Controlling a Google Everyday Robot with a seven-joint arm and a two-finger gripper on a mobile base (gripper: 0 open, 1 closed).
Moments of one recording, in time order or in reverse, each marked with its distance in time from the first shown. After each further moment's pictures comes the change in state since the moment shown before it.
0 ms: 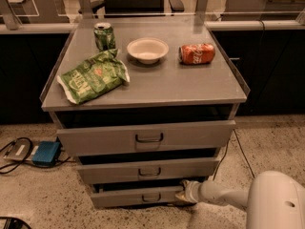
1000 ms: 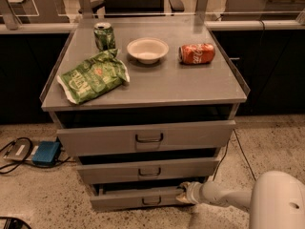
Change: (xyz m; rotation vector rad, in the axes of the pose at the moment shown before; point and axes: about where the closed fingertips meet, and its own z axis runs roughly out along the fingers) arm 0.003 0.006 -0.010 -0.009 0.006 0.009
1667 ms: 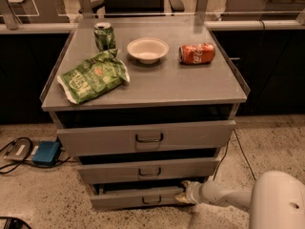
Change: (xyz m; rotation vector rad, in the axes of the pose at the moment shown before) arm 0.000 0.000 0.000 0.000 0.000 0.000
